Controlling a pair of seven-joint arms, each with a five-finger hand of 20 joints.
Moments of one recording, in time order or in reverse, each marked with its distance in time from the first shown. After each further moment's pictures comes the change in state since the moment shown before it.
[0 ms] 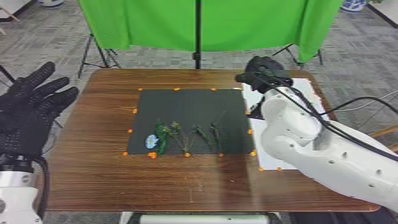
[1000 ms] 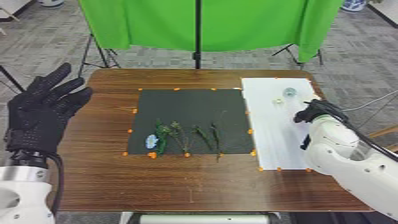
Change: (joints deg) left arm -5.0 -0.5 4.9 0.3 0.1 0.3 -3.4; right arm -16.1 10.2 12.2 6.4 7.5 -12.1 6.0
